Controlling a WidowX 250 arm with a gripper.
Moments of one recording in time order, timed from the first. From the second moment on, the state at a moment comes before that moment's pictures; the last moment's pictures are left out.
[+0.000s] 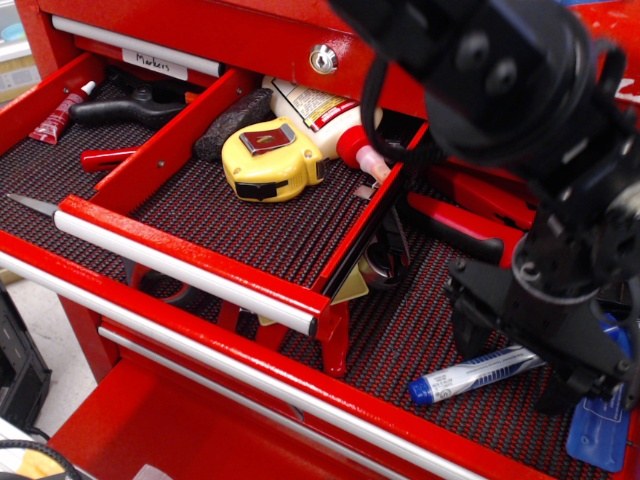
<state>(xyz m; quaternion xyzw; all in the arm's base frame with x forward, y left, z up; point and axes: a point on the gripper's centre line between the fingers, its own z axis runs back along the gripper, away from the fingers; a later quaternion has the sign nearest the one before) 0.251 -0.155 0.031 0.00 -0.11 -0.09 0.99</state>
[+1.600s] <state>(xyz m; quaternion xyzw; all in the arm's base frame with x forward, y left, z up) 0.243 -0.028 0.191 0.08 -0.03 0.00 1.00</state>
